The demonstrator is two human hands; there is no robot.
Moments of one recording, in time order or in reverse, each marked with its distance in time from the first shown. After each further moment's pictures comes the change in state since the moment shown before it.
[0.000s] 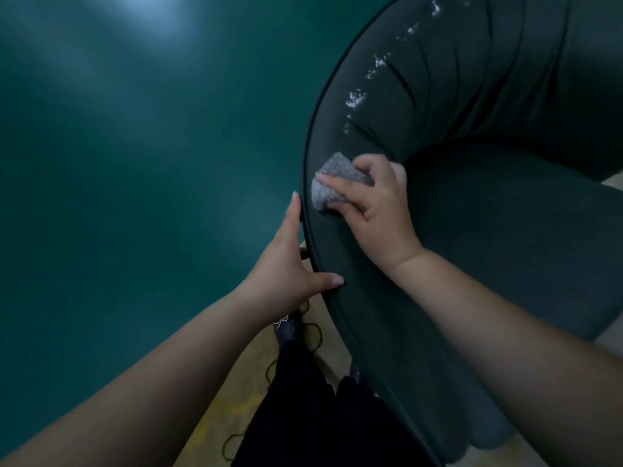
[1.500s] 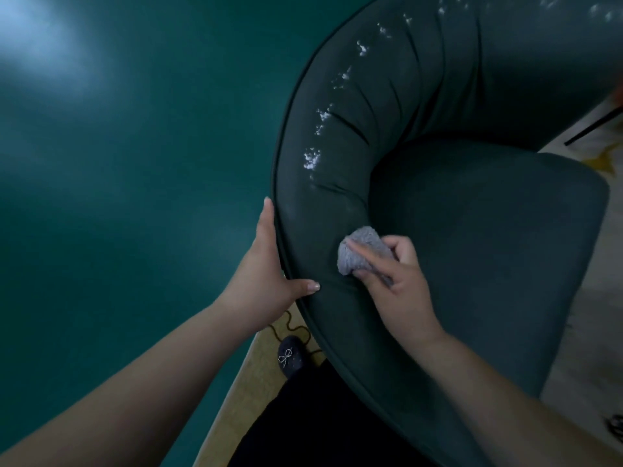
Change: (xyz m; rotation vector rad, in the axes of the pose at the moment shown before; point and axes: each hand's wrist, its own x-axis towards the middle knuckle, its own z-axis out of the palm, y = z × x) left_hand 0.088 0.031 -0.053 0.212 -0.154 0.087; right_hand -0.039 0.008 0.003 0.352 0.139 0.436
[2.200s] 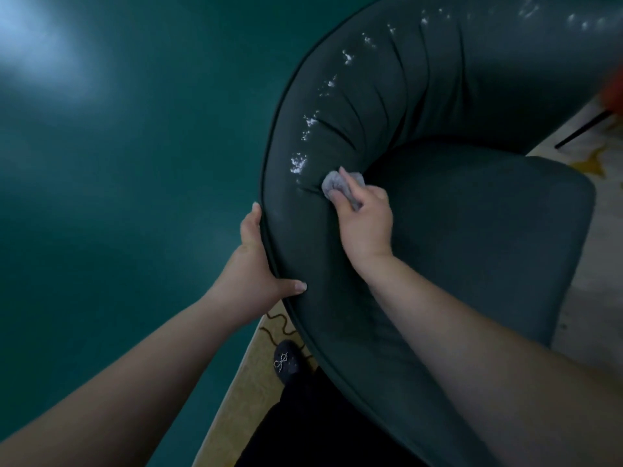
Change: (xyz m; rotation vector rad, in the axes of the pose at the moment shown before) left_hand 0.005 0.005 -0.001 0.039 -0.006 -0.081; right_hand 0.092 -0.011 0.021 0.023 0.253 0.301
